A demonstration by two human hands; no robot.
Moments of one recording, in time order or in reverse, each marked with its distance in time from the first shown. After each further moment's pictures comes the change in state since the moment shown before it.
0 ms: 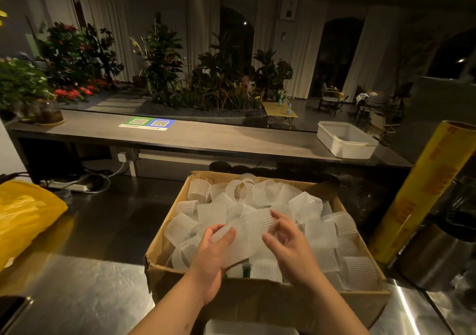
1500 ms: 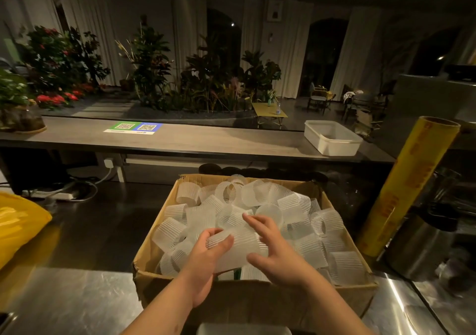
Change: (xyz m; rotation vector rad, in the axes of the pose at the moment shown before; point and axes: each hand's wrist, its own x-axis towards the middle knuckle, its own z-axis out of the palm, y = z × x) left_hand -0.002 0.001 0.005 0.218 -0.055 -0.026; right_hand -0.002 -0.012 -0.015 -0.198 -0.368 -0.026
